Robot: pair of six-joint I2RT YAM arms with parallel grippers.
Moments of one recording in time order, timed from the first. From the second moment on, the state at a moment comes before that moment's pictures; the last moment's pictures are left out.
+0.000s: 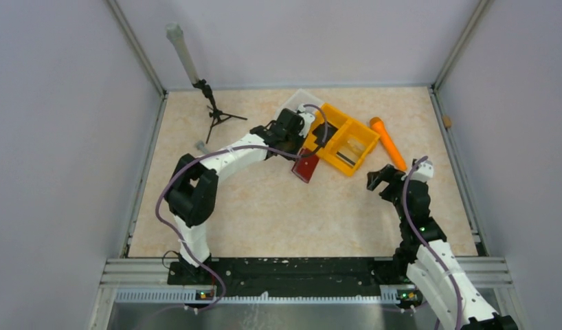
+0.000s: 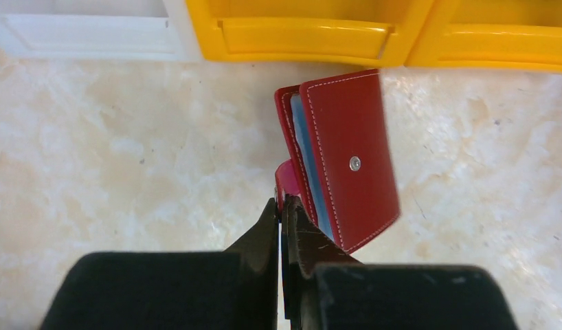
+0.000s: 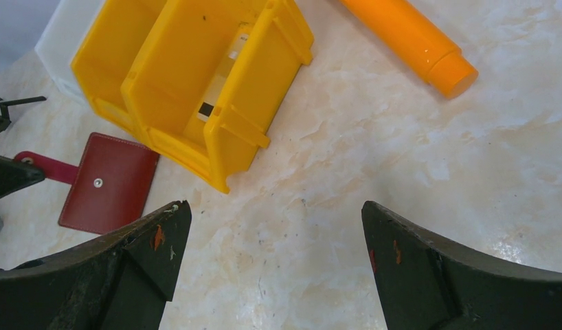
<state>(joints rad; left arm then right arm) -0.68 1.92 1.46 -0.40 -0.03 -0.01 0.19 0.53 0.22 -0.02 0.15 0.55</state>
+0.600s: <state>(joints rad) -0.75 1.77 1.46 -0.60 0.22 -0.18 0.19 0.55 0.22 -0.01 0.11 0.54</state>
